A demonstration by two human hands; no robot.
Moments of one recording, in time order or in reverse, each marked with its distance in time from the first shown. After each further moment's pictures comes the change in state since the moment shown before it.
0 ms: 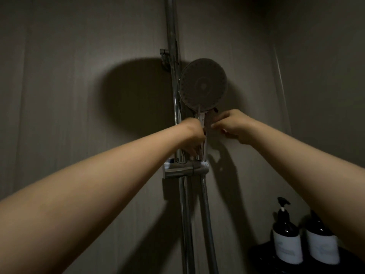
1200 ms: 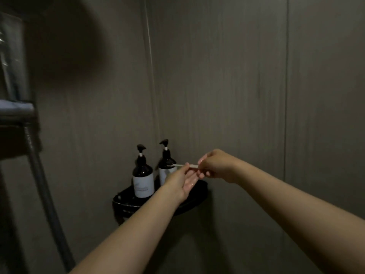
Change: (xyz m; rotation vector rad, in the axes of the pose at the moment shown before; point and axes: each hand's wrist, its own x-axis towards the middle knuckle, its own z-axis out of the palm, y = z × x) left_hand -0.060 0.084 0.356 -1.562 -0.754 -0.421; right_hand -0.196 0.208 -0.159 -0.097 0.213 0.691
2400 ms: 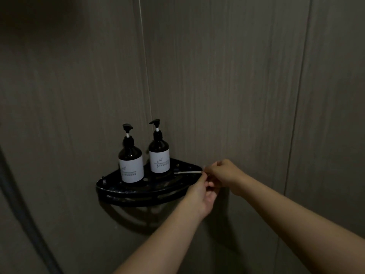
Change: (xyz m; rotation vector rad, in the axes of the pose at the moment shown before) left_hand 0.029 -0.090 0.010 -0.324 0.013 -0.256; right_hand 0.027 0.088 -0.008 0.100 0.050 0.096
